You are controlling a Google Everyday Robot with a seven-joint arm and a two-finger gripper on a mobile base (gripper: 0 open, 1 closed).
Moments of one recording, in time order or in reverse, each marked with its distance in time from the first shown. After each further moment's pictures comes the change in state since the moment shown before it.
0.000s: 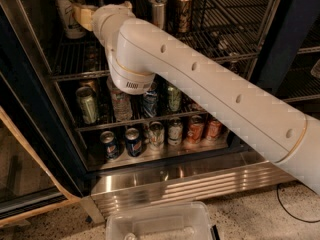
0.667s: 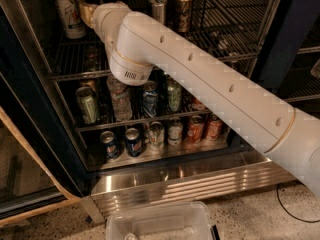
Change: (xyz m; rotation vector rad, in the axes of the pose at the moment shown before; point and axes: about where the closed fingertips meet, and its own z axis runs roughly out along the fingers) arm 0.009 -0.005 0.023 -0.009 0.039 0.007
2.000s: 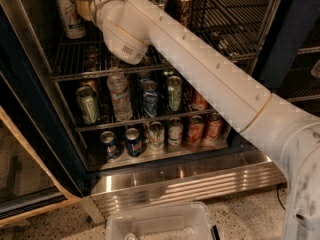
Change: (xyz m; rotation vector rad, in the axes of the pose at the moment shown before) arm 0.006 0.000 0.053 -0.067 0.062 -0.032
